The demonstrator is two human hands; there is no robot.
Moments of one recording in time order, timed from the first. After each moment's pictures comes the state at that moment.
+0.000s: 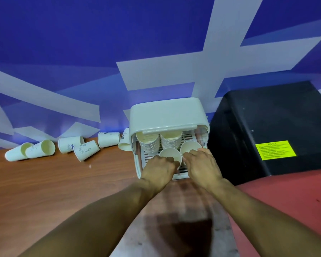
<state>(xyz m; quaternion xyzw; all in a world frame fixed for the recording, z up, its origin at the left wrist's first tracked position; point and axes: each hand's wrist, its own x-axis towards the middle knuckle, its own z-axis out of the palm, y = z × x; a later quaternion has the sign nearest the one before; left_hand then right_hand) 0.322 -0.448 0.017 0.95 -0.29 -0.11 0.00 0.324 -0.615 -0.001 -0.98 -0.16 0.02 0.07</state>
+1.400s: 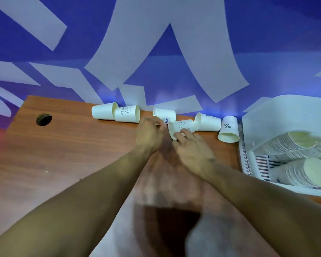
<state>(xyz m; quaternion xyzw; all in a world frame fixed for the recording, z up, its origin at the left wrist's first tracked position) 0.353 -0.046 -0.043 0.89 0.19 -0.01 0.42 0.347 -0.209 -0.027 -0.92 -0.39 0.06 -0.08</state>
